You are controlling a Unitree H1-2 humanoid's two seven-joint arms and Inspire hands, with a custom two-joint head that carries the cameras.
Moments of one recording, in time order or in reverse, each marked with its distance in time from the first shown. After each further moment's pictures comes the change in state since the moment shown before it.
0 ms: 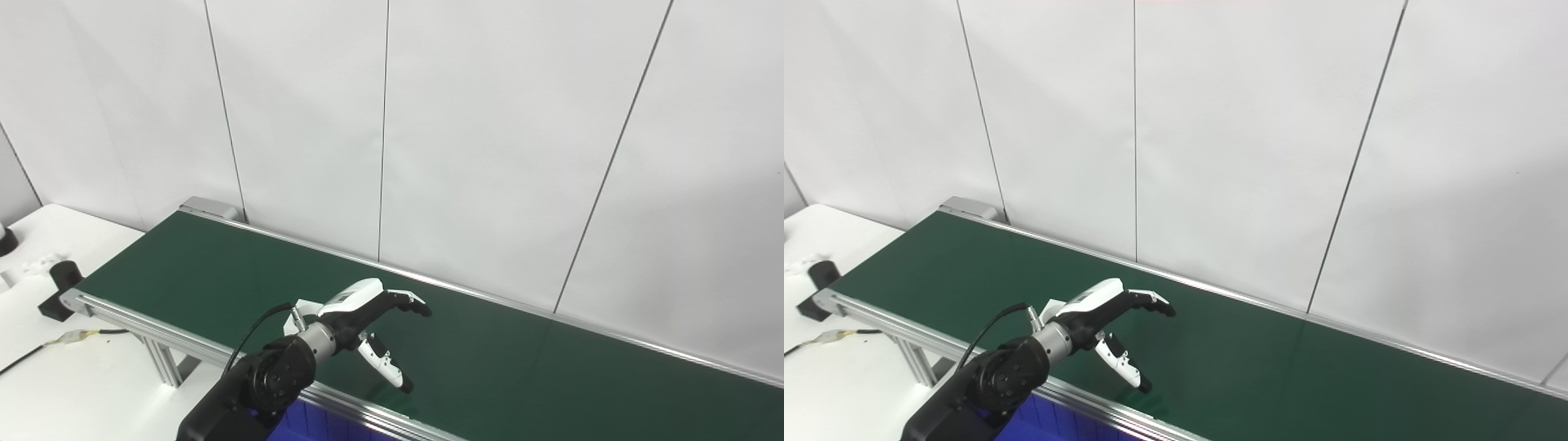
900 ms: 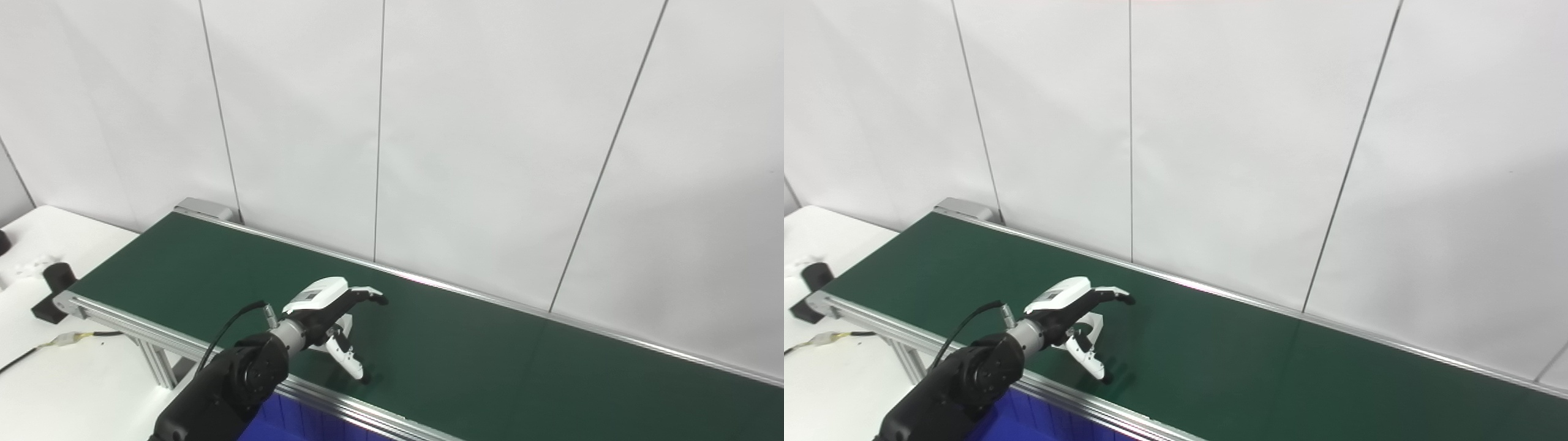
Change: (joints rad) left arm 0.000 0.054 0.010 0.114 0.087 0.002 0.049; right arm 0.015 -0.003 0.002 -0.012 0.000 0.000 0.001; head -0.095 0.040
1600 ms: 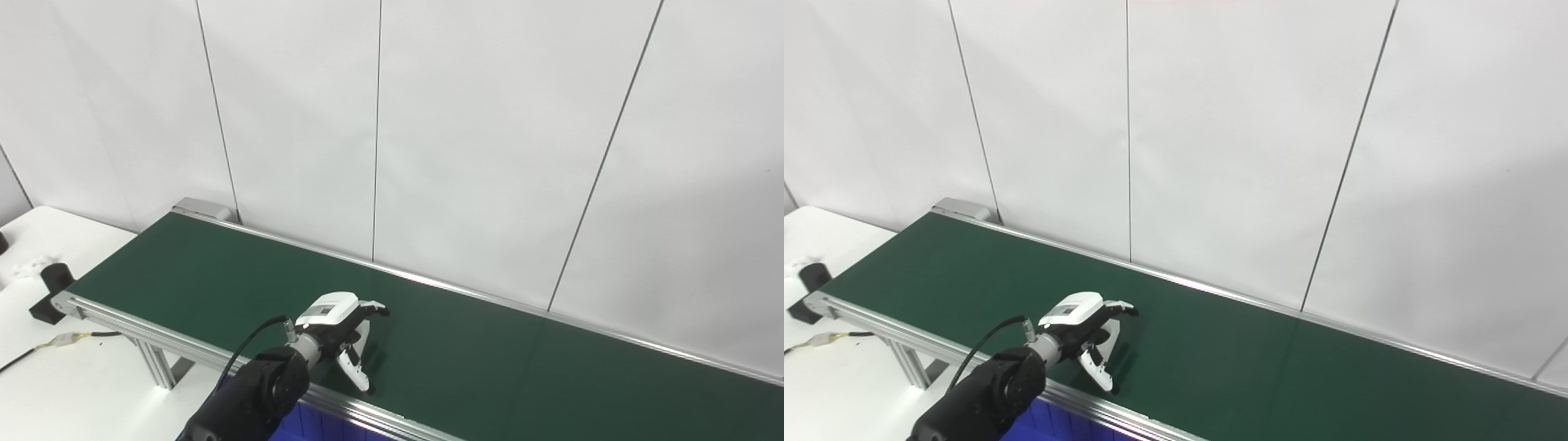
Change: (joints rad) left arm -0.061 -0.057 -0.089 0.173 0.130 0.019 0.106; right arm 0.015 -0.006 -0.001 -0.033 -0.001 0.000 0.001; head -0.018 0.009
